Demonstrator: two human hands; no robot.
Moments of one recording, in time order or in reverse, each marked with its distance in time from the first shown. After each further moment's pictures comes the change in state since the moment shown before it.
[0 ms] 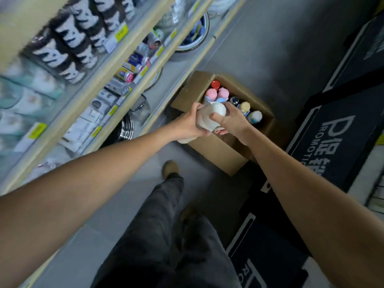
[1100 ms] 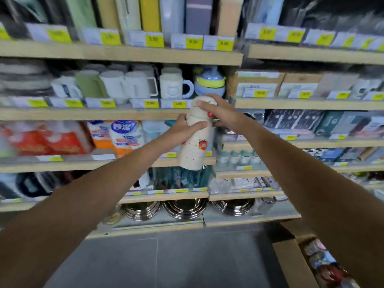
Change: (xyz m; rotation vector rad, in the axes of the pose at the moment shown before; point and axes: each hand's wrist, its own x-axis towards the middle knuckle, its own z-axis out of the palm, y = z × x) left_hand -0.728 -0.024 -0.101 -0.451 1.208 -0.057; right_hand -0.535 -0.268 0.374 -0.287 -0.667 -0.987
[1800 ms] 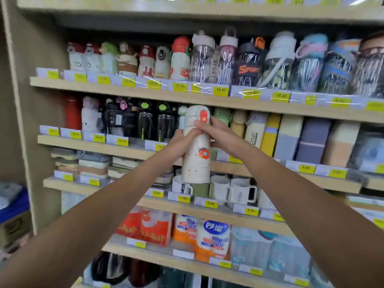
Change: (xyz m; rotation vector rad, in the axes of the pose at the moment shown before) left_hand -0.079 0.082 -0.387 -0.176 0.446 0.256; right_hand 0.089 -0.308 0.249 0.107 -0.220 -0.475
